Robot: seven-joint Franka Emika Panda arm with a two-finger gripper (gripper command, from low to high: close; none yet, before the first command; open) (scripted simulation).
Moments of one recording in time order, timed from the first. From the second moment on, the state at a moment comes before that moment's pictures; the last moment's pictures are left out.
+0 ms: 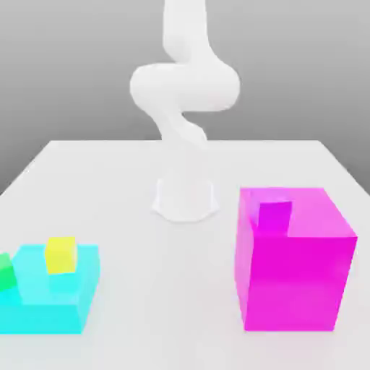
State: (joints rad) arm 0.03 -0.71 0.00 -2.27 0.01 2.31 0.78
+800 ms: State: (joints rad) arm 0.26 0.17 0.14 -2.03 -0.01 2.43 0.65
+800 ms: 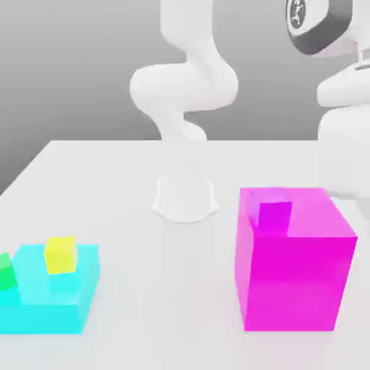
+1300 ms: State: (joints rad) arm 0.42 0.70 0.13 -1.88 -0.16 2.57 0.68
